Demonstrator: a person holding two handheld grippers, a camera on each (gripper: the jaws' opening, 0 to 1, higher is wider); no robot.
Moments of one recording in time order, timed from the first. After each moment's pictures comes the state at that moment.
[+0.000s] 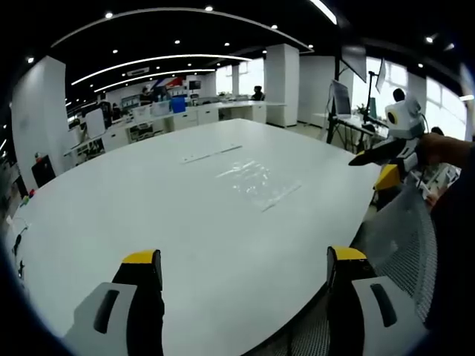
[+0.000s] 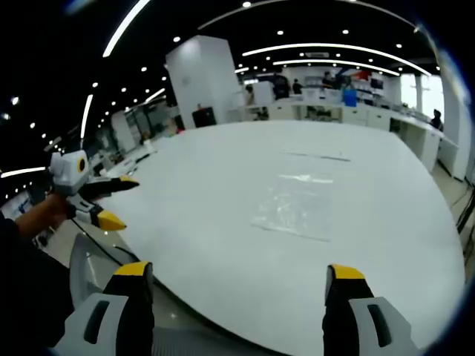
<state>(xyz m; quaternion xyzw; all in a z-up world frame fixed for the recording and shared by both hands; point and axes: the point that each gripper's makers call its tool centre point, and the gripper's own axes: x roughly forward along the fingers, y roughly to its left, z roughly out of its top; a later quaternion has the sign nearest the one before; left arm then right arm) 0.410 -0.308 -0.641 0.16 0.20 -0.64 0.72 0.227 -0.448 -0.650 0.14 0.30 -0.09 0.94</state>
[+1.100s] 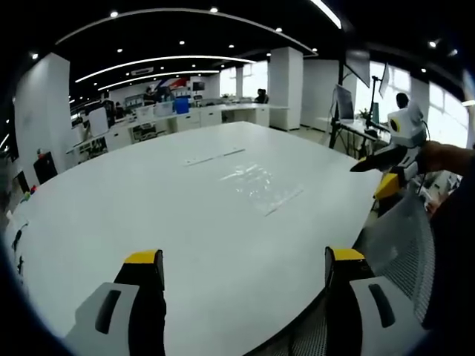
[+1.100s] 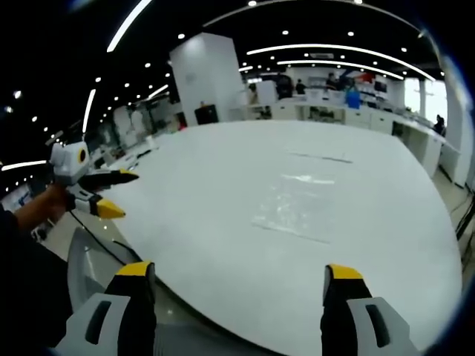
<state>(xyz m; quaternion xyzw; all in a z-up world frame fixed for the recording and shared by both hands) 0.414 -0.307 -0.634 0.15 0.20 -0.64 0.73 0.225 -0.448 -0.652 0.13 0.30 -0.09 0.94</state>
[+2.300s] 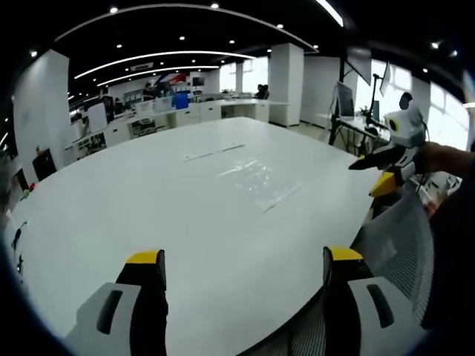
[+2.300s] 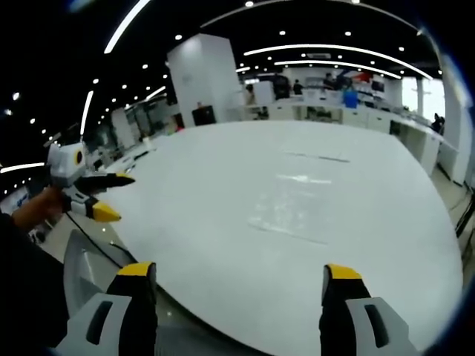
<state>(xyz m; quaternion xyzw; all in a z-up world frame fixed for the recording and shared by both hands) 0.413 -0.308 -0.639 0.16 0.22 -0.64 0.72 0.227 -0.456 -0.654 0.13 0.30 -0.09 0.94</state>
